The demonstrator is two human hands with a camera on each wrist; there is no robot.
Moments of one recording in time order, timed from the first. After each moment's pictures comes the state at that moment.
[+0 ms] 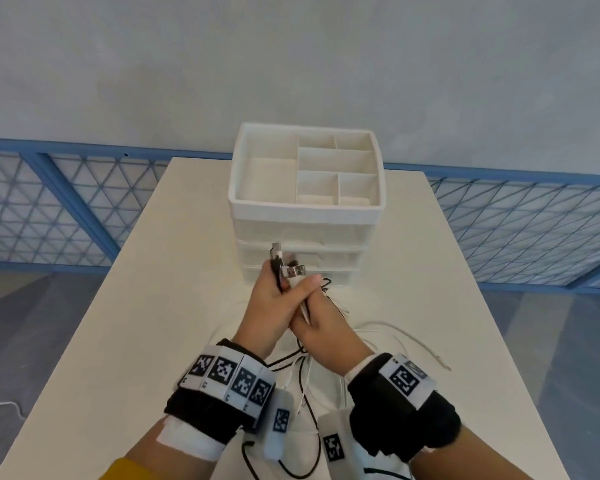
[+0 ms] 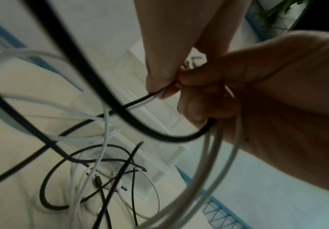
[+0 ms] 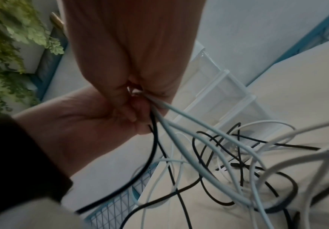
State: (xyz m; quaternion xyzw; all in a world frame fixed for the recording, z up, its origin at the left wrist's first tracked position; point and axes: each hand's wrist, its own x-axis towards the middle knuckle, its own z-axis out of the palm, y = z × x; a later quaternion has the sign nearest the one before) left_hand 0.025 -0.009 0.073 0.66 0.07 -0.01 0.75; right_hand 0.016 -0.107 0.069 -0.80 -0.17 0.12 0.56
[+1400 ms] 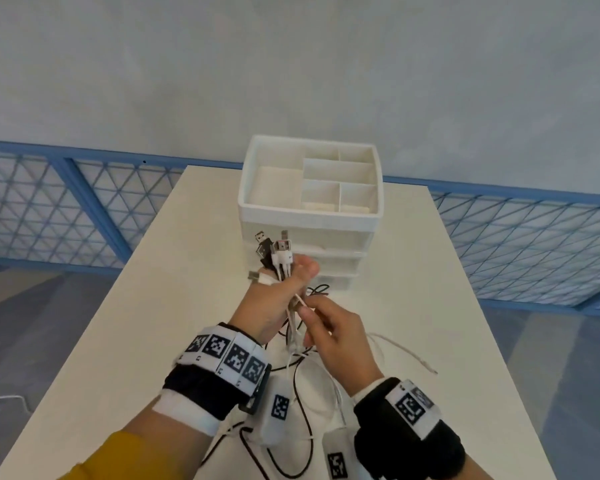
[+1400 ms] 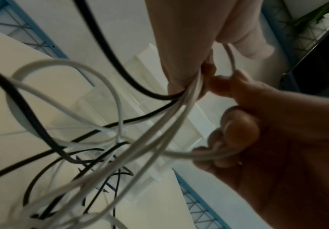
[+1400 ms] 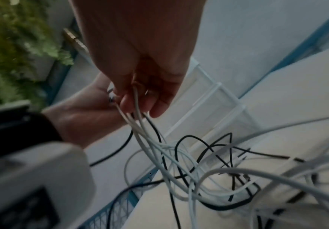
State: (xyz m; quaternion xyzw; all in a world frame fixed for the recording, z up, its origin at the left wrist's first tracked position) left_hand 0.025 -0.009 0.089 0.59 0.06 -0.04 0.81; right_hand -0.012 -0.126 0.070 -0.80 -0.15 -0.02 0.58
